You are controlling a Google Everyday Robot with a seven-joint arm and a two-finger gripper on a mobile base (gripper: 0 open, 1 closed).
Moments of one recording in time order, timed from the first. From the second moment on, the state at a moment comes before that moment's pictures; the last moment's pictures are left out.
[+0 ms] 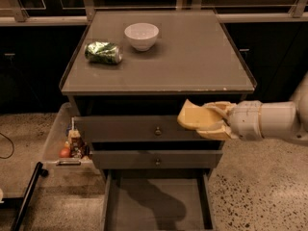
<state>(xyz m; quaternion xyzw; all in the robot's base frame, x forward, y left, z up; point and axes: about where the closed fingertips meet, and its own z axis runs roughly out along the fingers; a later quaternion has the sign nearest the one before) 0.512 -0.168 0.791 -0.53 0.69 0.15 0.47</state>
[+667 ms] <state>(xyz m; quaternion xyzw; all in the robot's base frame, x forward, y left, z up) 0.500 -0.174 0.745 -0.52 0.70 0.17 0.45</state>
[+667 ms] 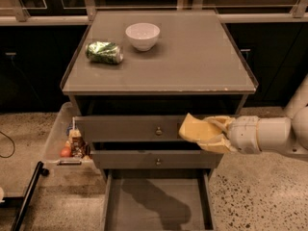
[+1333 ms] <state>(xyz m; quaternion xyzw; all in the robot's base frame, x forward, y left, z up) 0.506 -0.150 0.699 -0.54 0.69 0.17 0.45</state>
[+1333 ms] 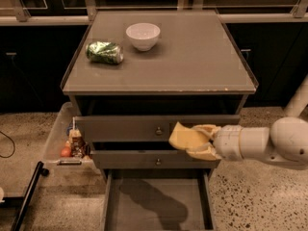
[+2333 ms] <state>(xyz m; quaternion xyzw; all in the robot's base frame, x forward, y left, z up) 0.508 -0.173 0.523 -0.54 0.71 0.22 0.39</state>
